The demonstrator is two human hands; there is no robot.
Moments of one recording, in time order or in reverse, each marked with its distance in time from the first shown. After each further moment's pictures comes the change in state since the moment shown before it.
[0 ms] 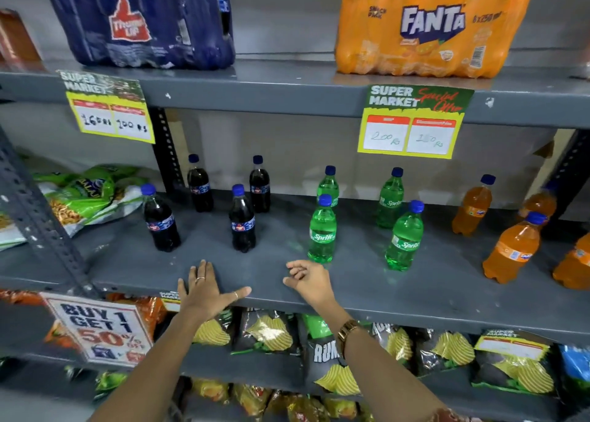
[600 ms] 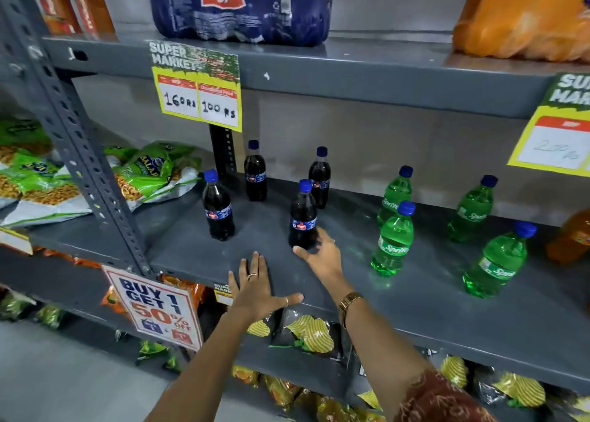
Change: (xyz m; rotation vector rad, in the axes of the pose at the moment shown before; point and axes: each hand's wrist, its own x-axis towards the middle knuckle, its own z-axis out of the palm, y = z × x) left_hand 0.012 -0.017 0.001 -0.067 -0.075 0.043; right_hand 0.066 -0.043 0.084 -0.062 0.013 -0.044
